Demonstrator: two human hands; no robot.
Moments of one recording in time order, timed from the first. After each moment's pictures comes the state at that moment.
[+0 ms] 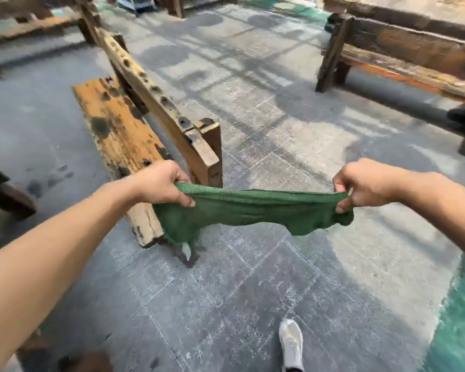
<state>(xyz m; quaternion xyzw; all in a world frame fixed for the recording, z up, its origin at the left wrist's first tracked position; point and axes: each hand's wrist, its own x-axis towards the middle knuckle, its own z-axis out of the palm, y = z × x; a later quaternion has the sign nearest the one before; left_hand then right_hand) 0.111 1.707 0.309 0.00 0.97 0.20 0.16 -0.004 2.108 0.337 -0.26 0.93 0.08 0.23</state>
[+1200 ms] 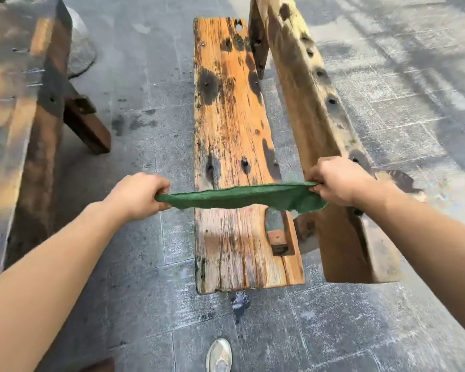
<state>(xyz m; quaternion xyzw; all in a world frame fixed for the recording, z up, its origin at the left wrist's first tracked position) 0.035 1.205 0.062 -0.30 0.94 0.10 0.14 -0.281 1.467 0.111 -0.50 0.84 0.11 0.16</state>
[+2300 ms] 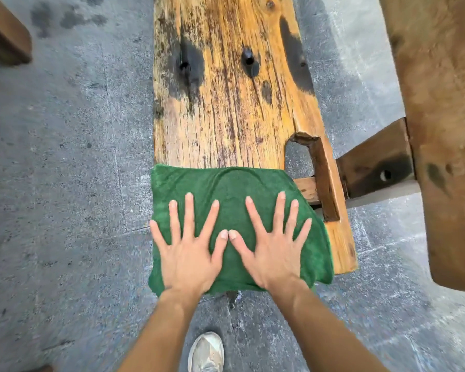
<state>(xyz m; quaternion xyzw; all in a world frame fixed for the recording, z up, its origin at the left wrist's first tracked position) 0.020 1.391 -0.380 -0.40 0.90 0.14 0.09 -0.114 1.502 -0.377 -0.37 0.91 -0.01 0.17</state>
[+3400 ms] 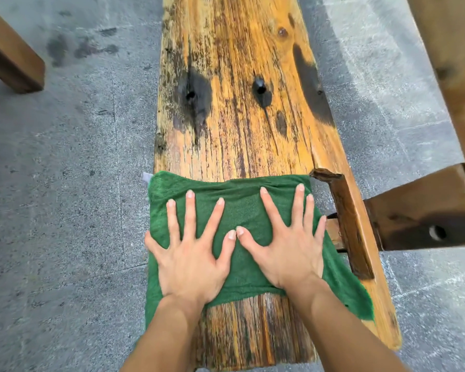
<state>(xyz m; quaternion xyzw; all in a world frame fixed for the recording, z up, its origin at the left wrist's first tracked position) -0.043 1.329 -0.394 -0.45 0.89 0.11 0.06 -0.194 1.432 -0.396 -0.35 0.92 -0.06 0.15</state>
